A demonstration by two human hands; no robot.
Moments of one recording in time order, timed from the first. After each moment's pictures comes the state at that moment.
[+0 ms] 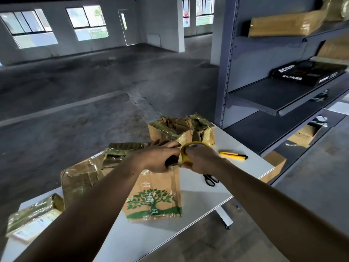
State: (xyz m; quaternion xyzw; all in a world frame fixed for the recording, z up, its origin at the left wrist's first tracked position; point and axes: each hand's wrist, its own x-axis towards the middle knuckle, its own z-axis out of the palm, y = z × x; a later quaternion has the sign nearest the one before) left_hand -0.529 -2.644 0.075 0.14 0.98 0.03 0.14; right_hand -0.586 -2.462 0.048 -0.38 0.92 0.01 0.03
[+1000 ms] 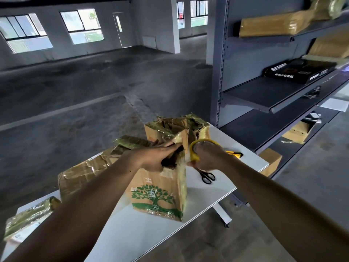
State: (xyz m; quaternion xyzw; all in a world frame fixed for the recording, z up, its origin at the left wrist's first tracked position) left_hand -0.524 -2.635 0.082 0.11 0.98 0.01 0.19; right_hand -0.593 -2.426 0.049 -0.33 0.94 -0.02 0.05
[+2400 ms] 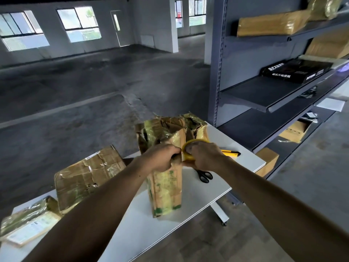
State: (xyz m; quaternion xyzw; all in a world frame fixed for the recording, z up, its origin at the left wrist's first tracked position) left_hand -0.529 -2.606 0.064 0.13 0.99 0.03 0.03; right_hand -0.584 -2.428 0.052 -0.36 0.93 0.02 0.03
